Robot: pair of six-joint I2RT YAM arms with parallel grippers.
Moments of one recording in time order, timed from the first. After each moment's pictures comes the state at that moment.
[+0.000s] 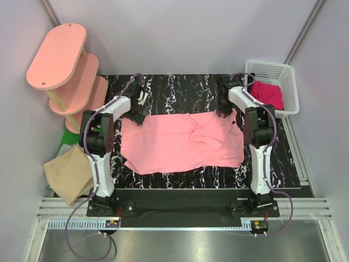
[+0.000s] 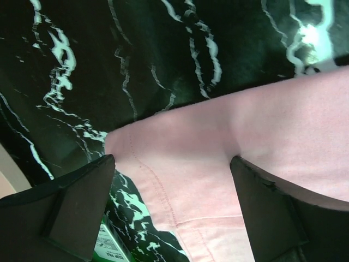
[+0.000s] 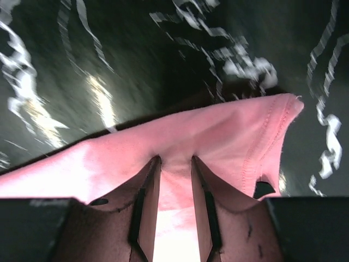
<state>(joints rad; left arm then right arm) -0.20 2.06 1.51 -0.64 -0.21 0.22 0.22 2.27 1.83 -0.79 0.18 0.42</state>
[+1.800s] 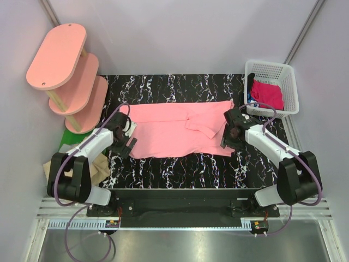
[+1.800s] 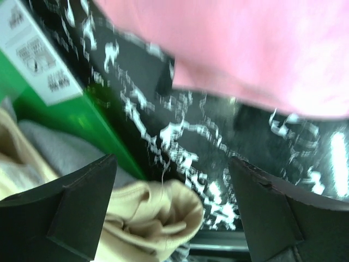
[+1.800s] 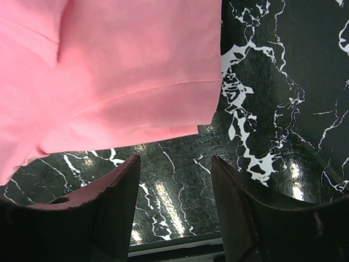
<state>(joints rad) -0.18 1.38 0.83 -0.75 -0.20 0.30 0.36 1.43 0.95 -0.77 0.19 0.62</state>
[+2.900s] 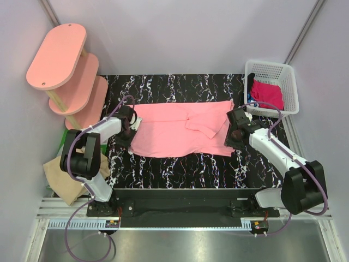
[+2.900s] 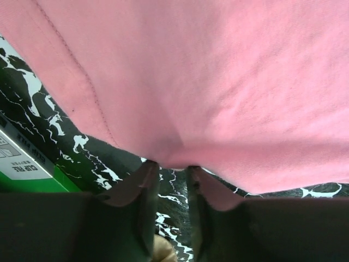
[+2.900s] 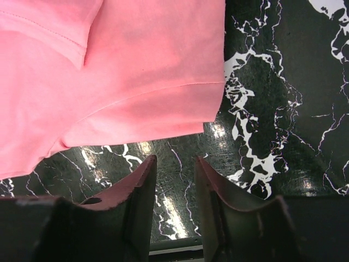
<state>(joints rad) -0.19 1.70 1.00 -0.68 -0.09 0.20 0.36 1.34 0.93 -0.75 0.19 0.62</state>
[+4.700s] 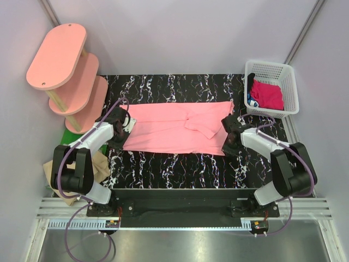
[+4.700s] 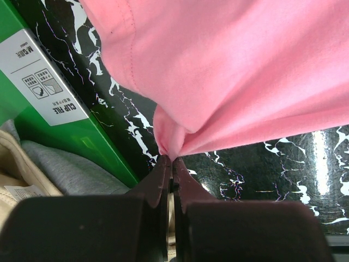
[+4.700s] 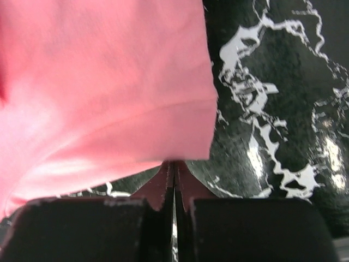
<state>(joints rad) -0.15 1.50 0.94 -0.77 -0.14 0.29 0.36 1.54 0.84 -0.61 0.19 0.81</state>
